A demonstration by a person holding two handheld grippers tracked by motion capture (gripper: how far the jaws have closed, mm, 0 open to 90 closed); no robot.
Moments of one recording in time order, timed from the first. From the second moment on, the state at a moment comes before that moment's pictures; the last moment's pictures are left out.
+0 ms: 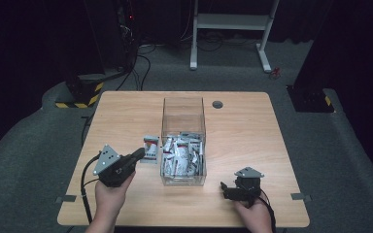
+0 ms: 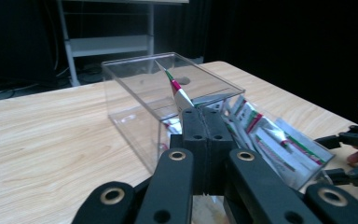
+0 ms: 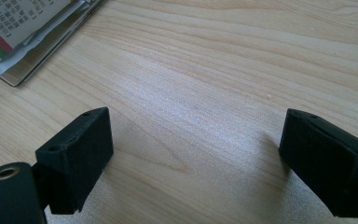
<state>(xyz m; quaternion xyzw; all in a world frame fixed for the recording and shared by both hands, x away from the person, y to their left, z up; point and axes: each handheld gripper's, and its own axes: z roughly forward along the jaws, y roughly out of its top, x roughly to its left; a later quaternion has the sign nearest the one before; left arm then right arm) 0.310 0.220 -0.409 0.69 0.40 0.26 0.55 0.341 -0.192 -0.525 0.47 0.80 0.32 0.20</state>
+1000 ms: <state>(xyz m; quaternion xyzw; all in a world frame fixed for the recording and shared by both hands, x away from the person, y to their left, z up) 0.365 0.249 -0.455 0.68 0.47 0.25 0.50 0.341 -0.192 -0.525 0.47 0.80 0.32 0.20</state>
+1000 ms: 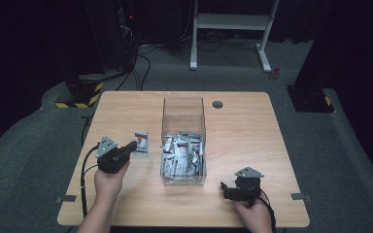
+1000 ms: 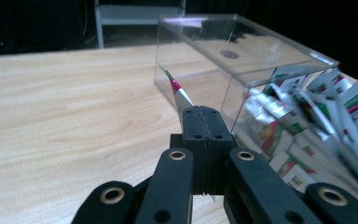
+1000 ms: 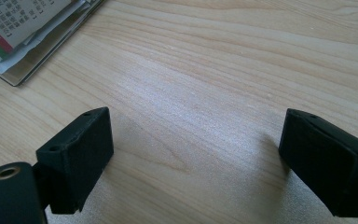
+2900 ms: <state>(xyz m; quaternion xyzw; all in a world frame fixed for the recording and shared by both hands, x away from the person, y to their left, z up) 0.401 0.261 -0.513 0.70 0.53 0.23 0.41 0.341 -0.192 -0.525 0.47 0.80 0.32 0.20</state>
